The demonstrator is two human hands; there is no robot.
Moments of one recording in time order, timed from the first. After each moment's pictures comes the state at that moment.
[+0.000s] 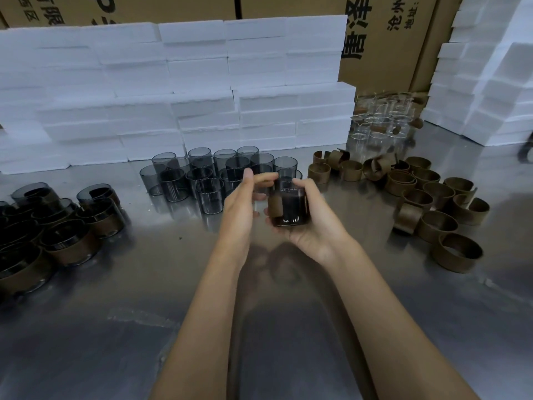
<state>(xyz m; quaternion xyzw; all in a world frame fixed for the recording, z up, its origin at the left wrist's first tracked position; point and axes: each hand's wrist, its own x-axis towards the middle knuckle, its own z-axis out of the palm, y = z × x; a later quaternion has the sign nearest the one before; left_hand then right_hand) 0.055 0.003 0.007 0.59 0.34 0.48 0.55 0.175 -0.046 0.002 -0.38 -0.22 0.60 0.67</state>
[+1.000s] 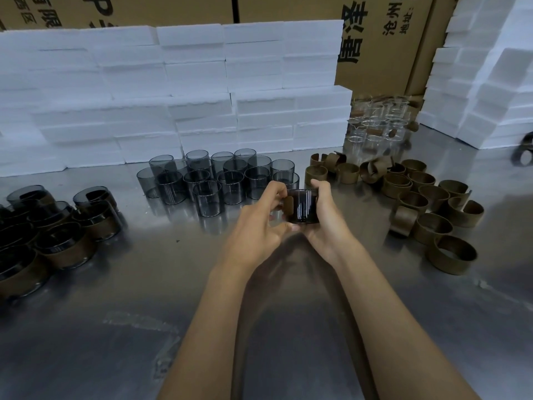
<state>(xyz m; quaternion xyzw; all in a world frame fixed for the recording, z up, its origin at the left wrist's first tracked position) 0.054 -0.005 -0.005 0.84 0.29 0.35 0.29 0.198 -0.038 -0.007 -0.47 -0.22 0.49 0.70</state>
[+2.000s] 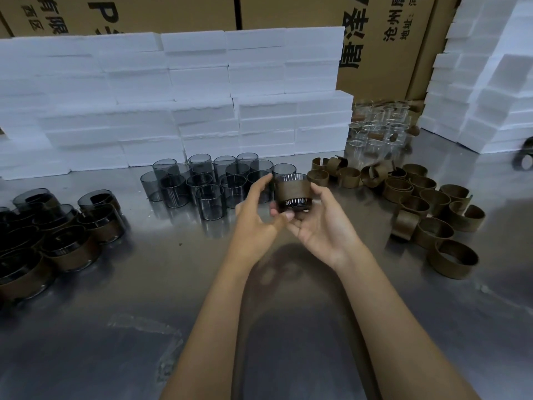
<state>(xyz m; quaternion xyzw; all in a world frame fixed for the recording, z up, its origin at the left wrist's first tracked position) 0.063 0.004 -0.006 0.72 0.33 0.41 0.44 0.193 -0.053 0.001 -0.32 -0.20 0.60 0.70</state>
